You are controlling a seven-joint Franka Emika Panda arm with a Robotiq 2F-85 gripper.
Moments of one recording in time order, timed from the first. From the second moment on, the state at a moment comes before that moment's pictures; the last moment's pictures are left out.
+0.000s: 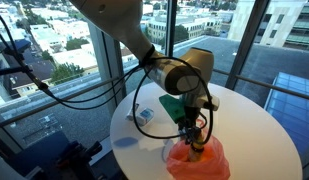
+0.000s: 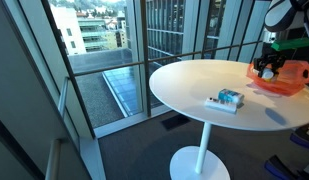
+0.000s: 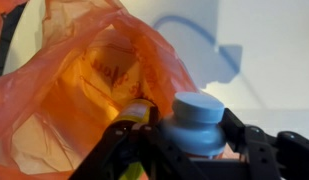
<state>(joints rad) -0.19 0.43 -0.25 -2.05 -0.02 2.35 0.16</state>
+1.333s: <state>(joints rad) -0.21 0.49 -0.26 -2.00 -0.05 2.35 0.10</state>
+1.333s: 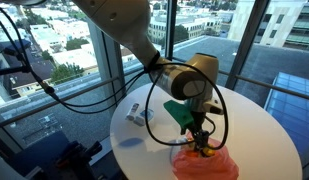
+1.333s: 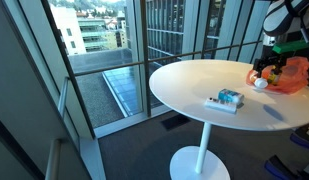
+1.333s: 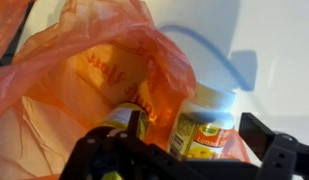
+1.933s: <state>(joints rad) -0.19 0.46 -0.22 -1.98 -0.05 2.35 0.11</state>
